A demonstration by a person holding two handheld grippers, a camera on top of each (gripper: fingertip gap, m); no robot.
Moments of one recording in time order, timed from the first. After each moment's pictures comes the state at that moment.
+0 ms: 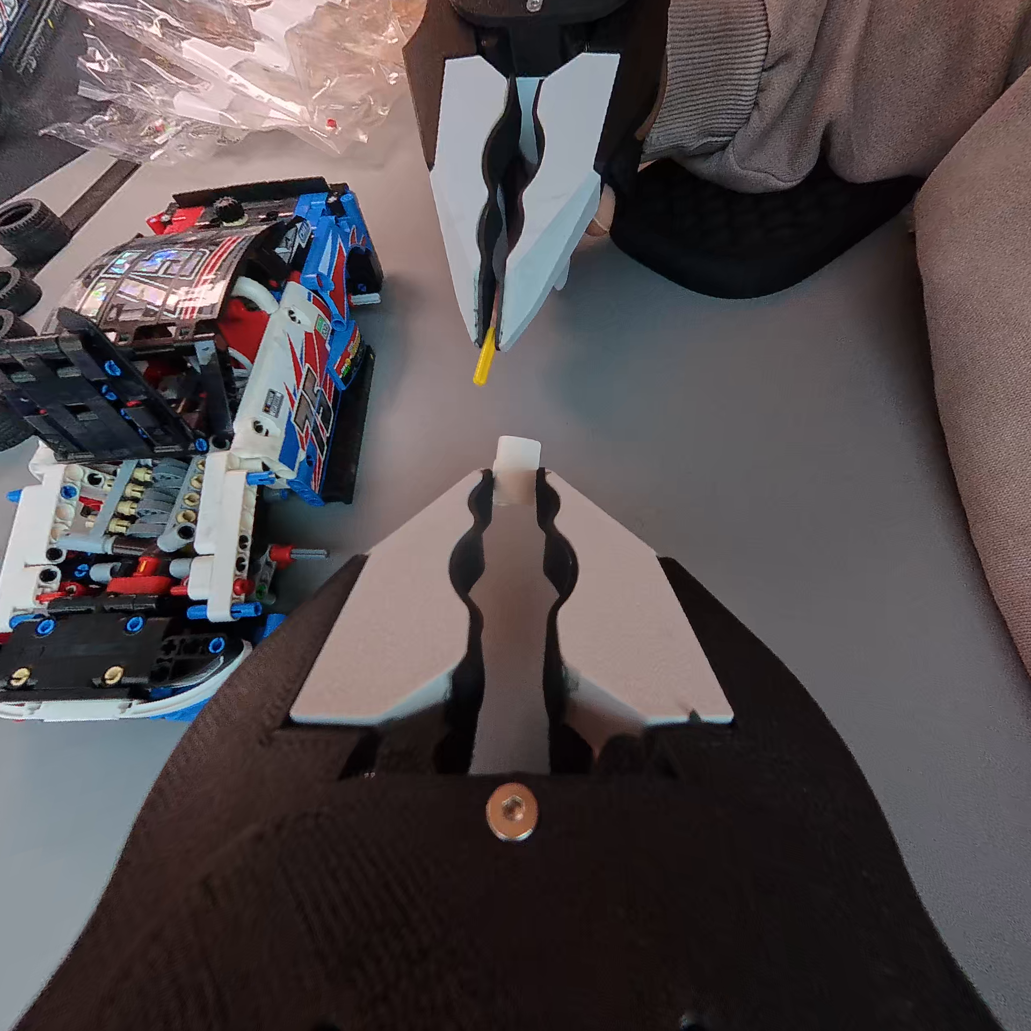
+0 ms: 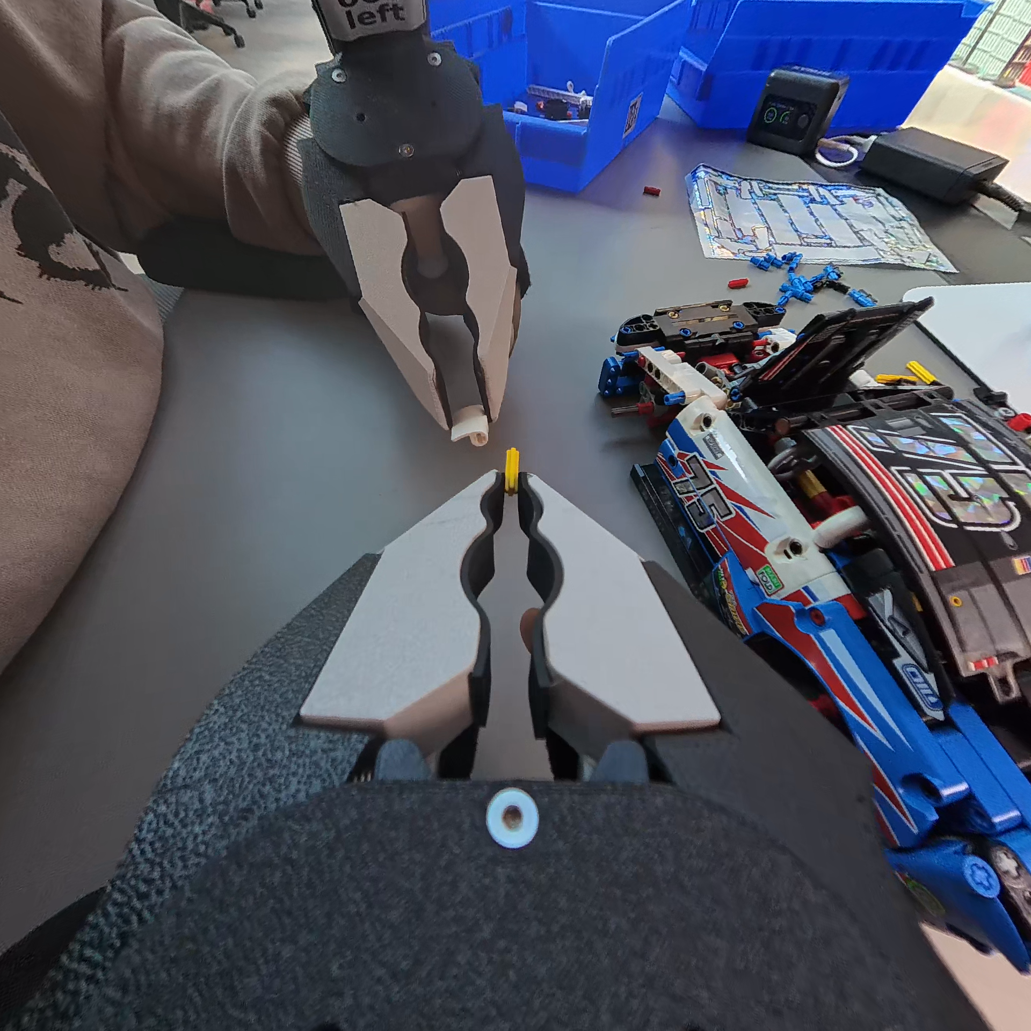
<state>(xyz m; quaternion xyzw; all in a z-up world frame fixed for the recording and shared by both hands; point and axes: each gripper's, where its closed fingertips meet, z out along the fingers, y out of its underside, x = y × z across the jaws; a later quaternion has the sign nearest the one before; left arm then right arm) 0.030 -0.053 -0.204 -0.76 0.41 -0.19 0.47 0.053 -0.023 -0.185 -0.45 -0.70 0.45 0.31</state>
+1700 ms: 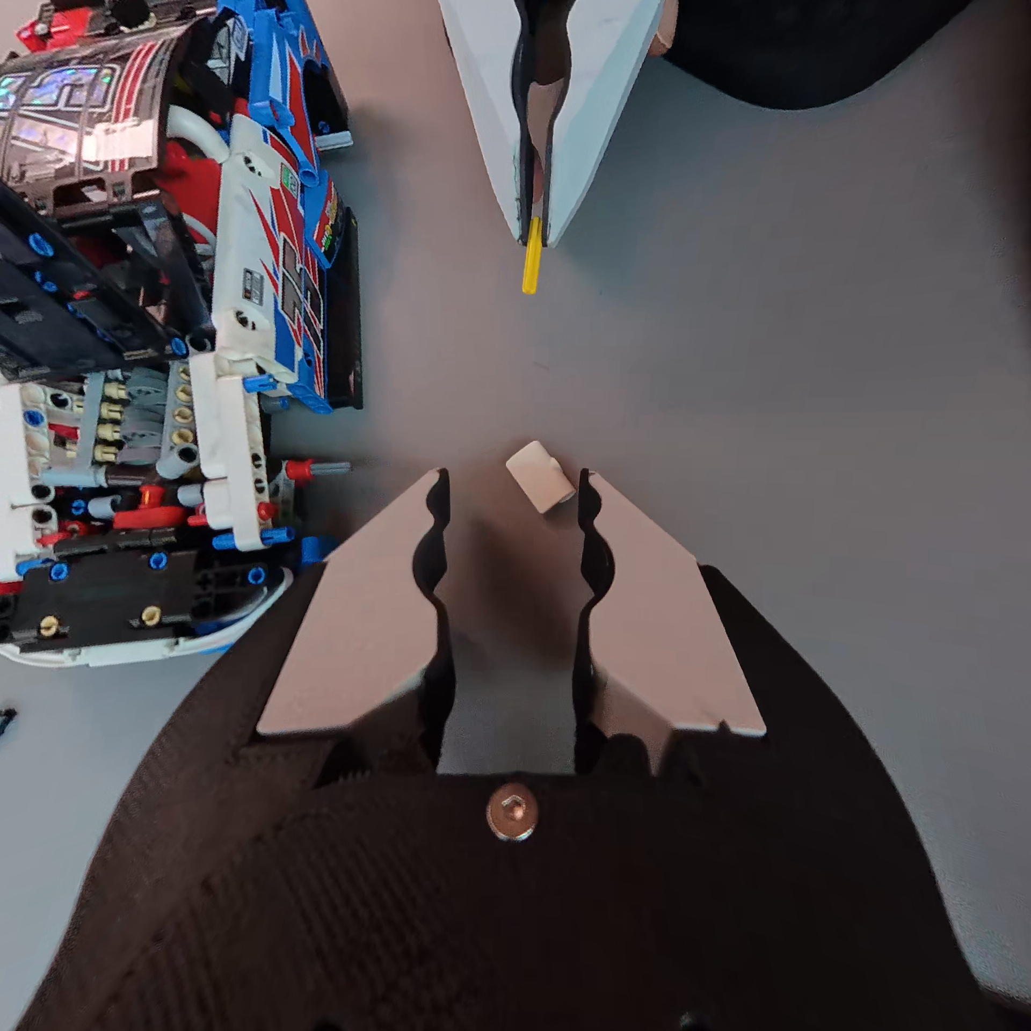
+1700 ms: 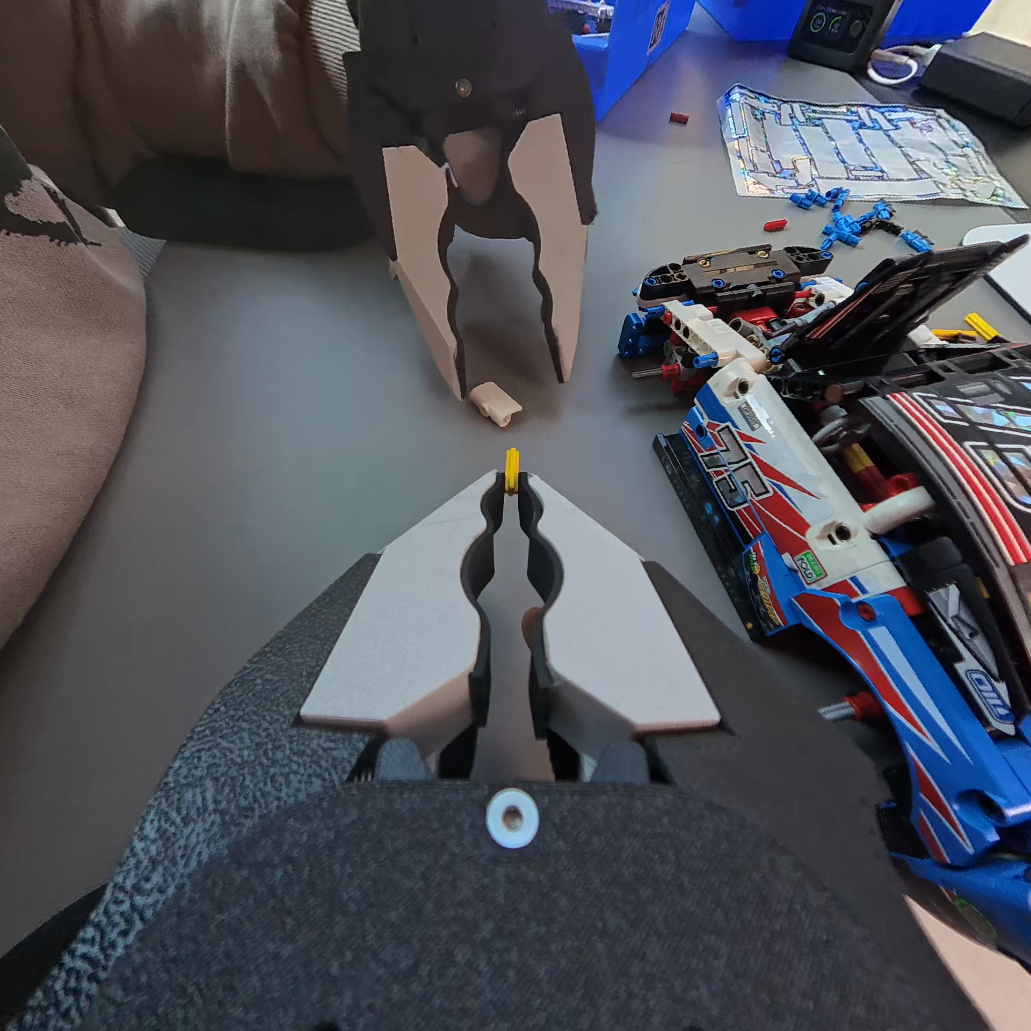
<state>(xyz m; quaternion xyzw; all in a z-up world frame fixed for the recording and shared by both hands) -0.001 -0.052 -0.234 -0.79 0.47 -0.16 0.37 0.053 -0.028 -0.203 -0.47 -0.72 0.43 0.28</state>
